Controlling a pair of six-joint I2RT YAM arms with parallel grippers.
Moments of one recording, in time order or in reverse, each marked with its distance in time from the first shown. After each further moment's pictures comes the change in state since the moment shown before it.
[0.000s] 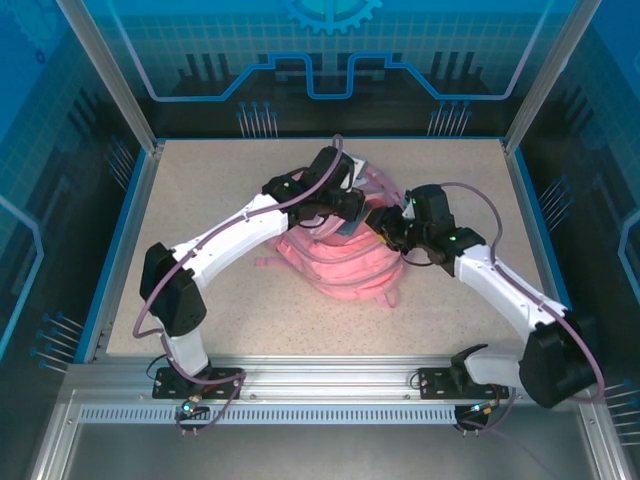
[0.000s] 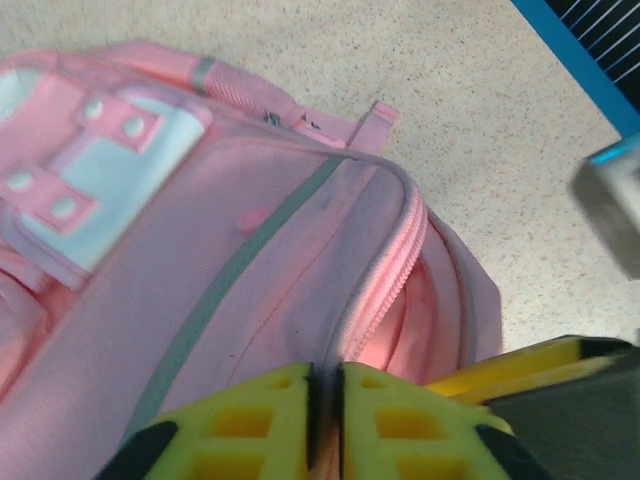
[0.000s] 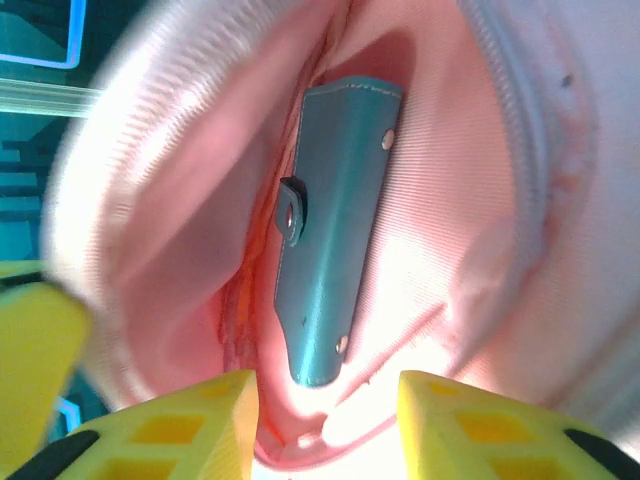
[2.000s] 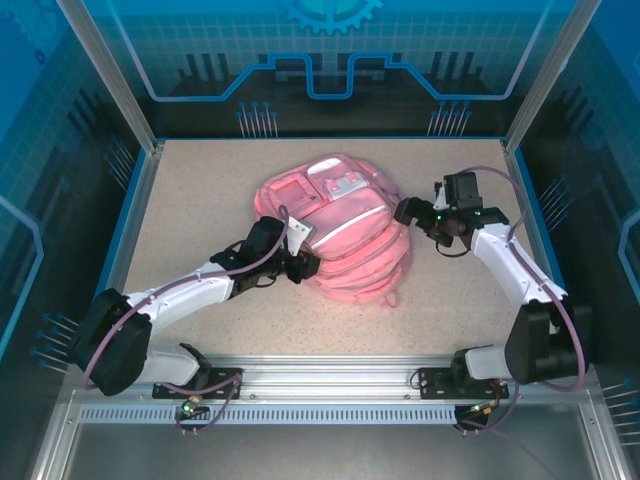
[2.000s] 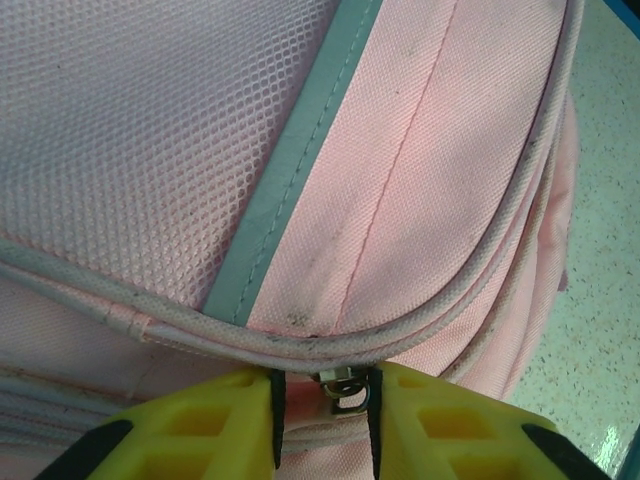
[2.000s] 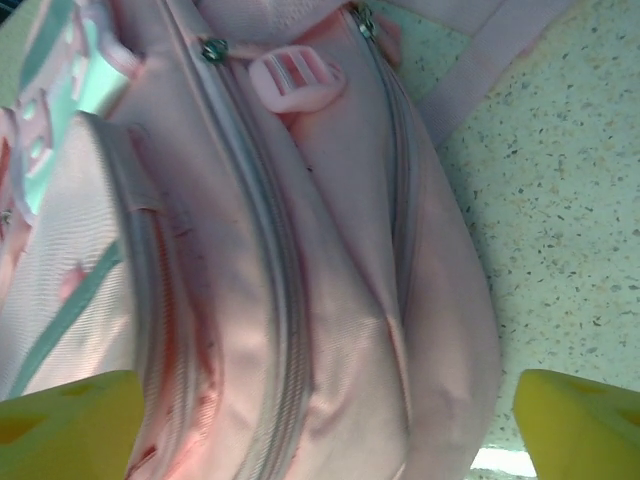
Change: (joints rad) left arm 0.129 -0.443 -0.949 0.555 0.271 0.144; right arm -0.279 0.148 0.138 -0.282 0.037 -0.508
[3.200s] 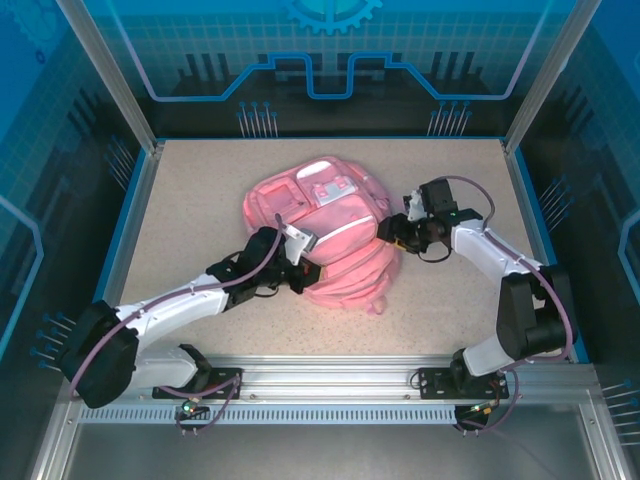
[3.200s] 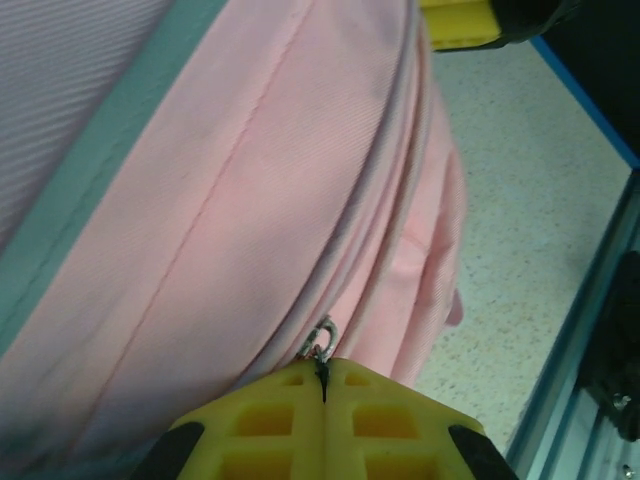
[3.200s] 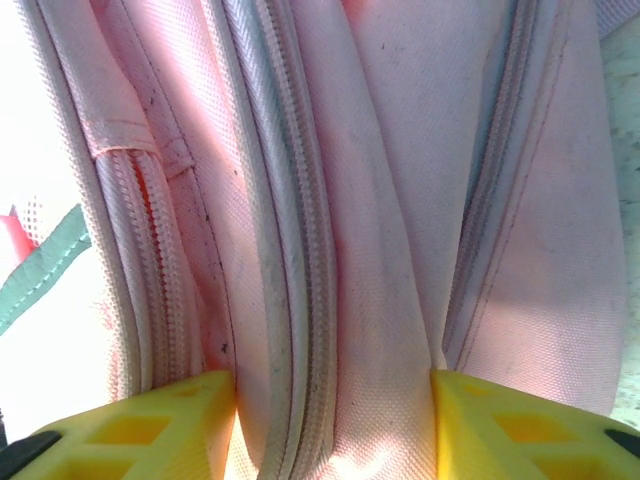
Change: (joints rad) left arm -0.080 -0.081 -0.069 0.064 0.059 -0.152; right arm 0.109 0.122 -0.047 0.087 -0.206 -0.011
